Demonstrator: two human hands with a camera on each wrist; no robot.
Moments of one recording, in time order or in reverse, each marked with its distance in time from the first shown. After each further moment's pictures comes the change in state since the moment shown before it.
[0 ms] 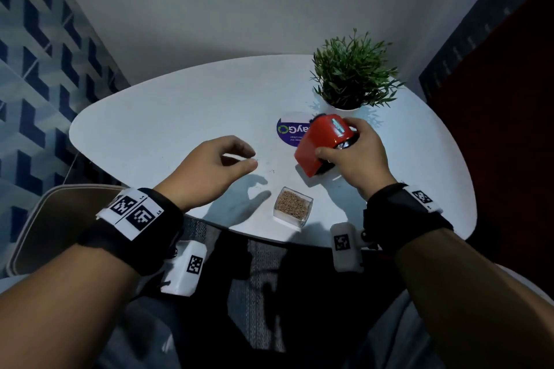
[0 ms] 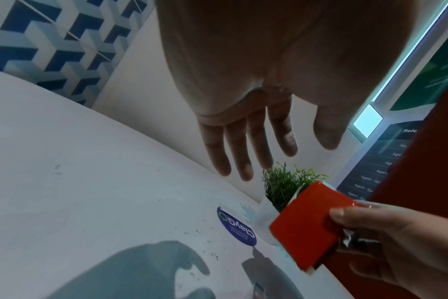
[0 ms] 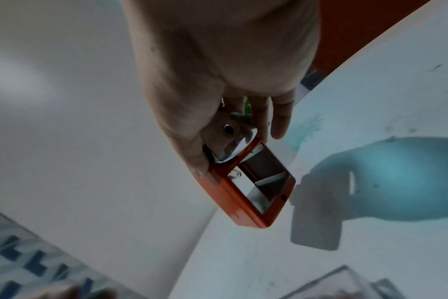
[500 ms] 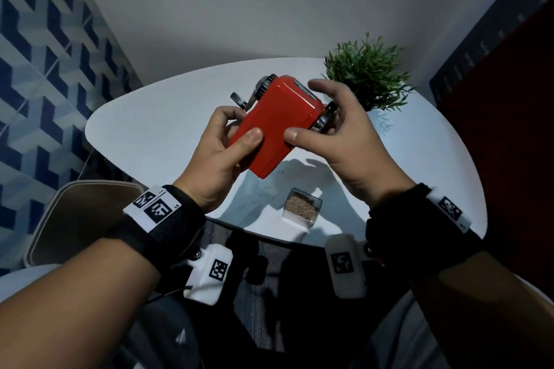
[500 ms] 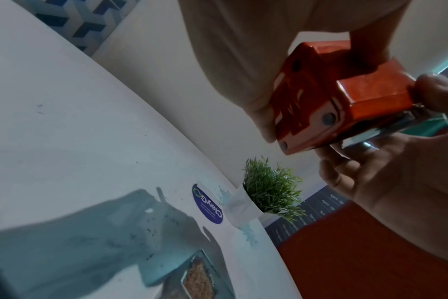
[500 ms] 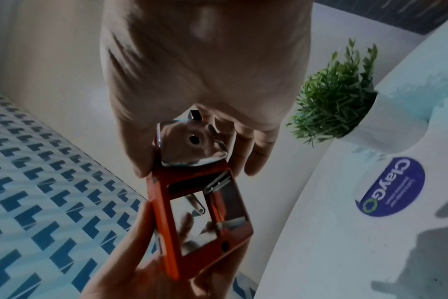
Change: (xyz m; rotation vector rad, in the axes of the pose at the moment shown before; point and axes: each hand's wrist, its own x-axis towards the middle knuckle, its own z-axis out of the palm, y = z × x) left_hand -0.012 0.023 0.002 -0.815 0.025 0.099; right_hand -0.057 -0.087 0.006 0.403 -0.314 -0.255
